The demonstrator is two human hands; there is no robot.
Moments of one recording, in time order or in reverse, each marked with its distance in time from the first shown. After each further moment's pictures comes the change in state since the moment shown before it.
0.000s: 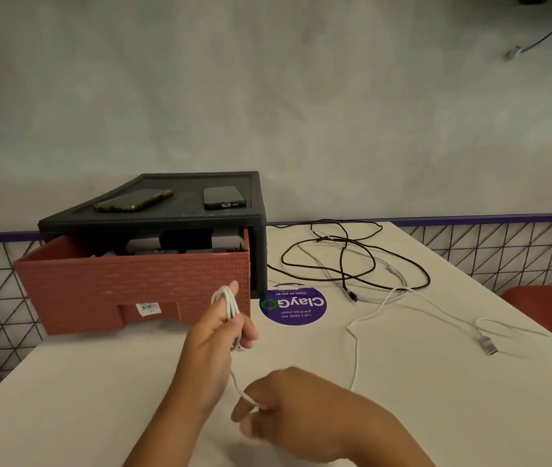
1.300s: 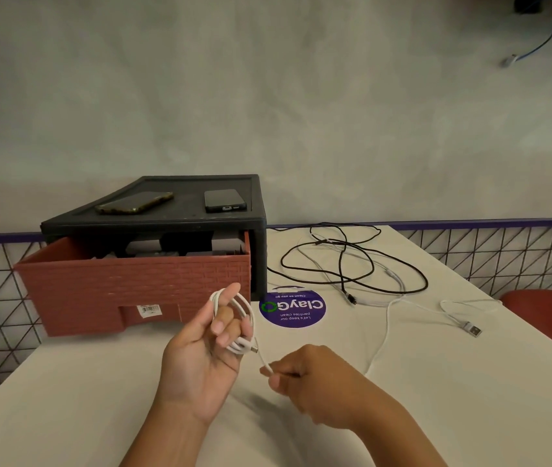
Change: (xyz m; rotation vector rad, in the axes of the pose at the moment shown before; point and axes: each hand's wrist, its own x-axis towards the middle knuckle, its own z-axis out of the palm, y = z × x) left_hand 0.003 0.004 -0.009 -1.037 -0.085 -0.287; right_hand 0.008 0.031 -0.002 0.167 0.183 0.213
